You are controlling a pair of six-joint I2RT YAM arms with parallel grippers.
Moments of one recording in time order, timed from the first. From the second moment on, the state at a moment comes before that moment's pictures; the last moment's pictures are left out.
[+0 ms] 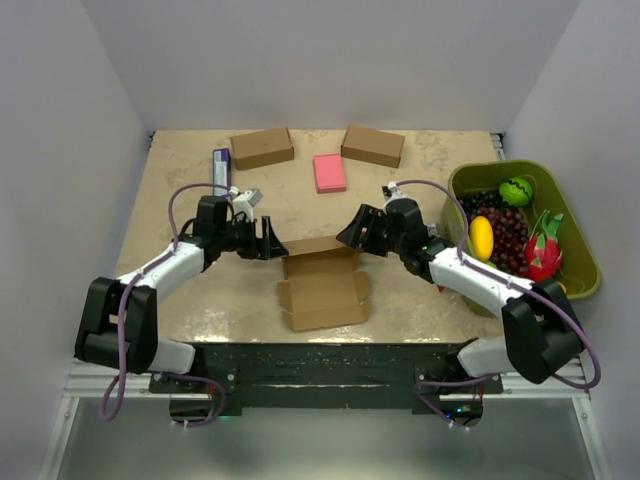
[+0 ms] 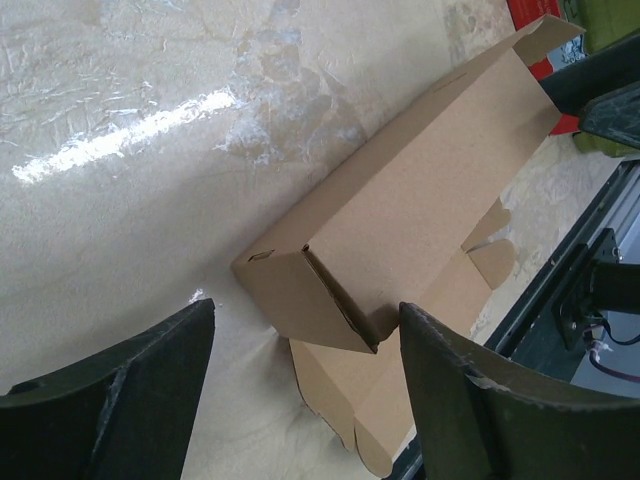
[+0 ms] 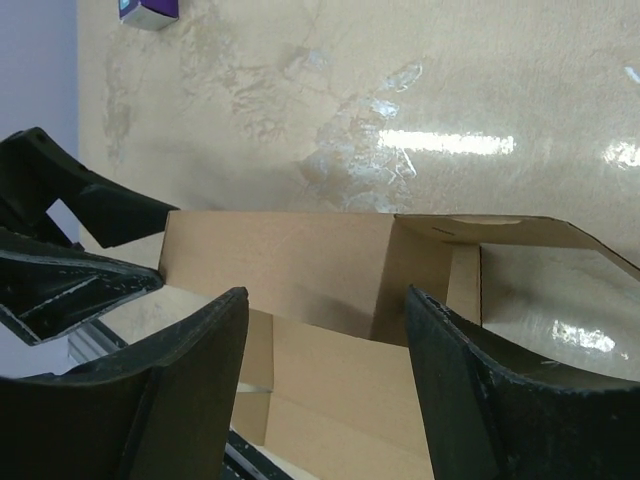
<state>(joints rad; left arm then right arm) -0.21 1.40 0.72 -0.08 0.65 -0.28 0.54 1.37 0.77 0.04 -0.14 0.78</state>
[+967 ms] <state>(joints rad) -0.22 1.43 0.71 -0.03 0.72 -0.31 0.51 1.43 0.70 0.18 -0.25 0.85</state>
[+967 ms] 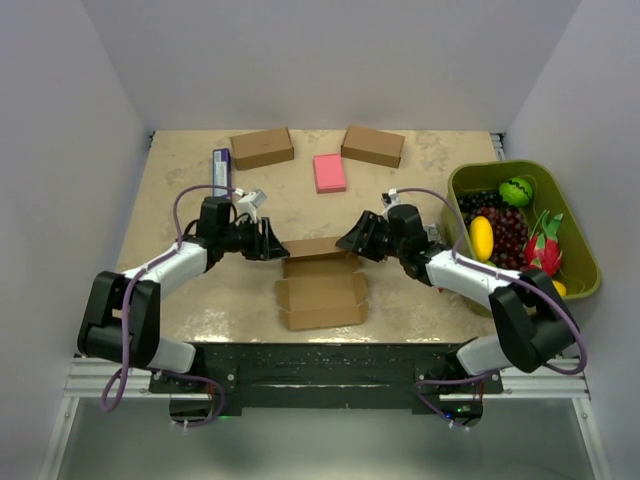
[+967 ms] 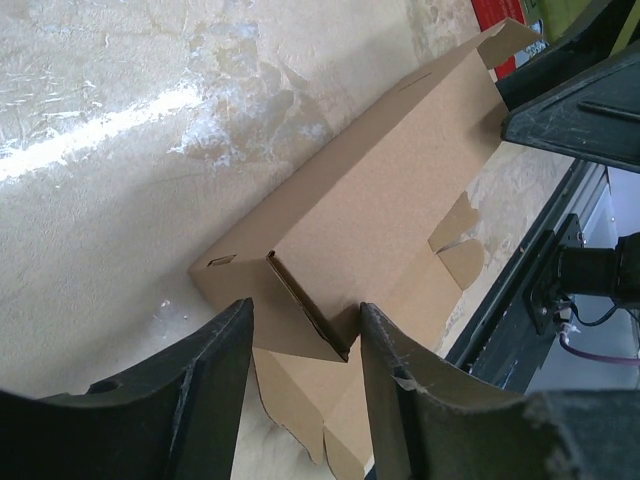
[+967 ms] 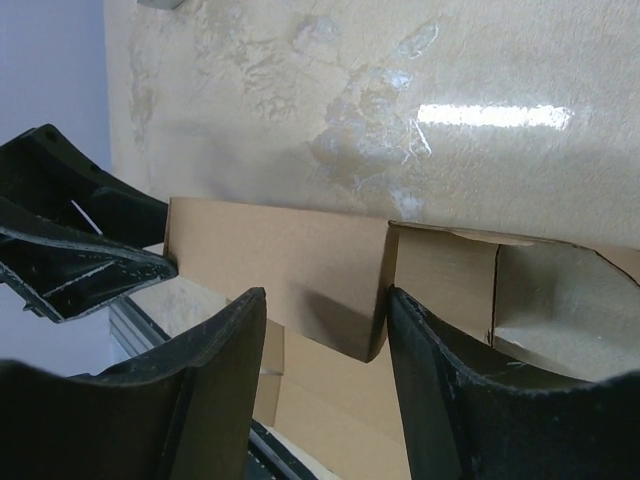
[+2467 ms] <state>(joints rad) -0.24 1.44 0.71 -0.02 0.73 -0.31 0.51 1.41 0.38 0.72 -0.22 1.36</state>
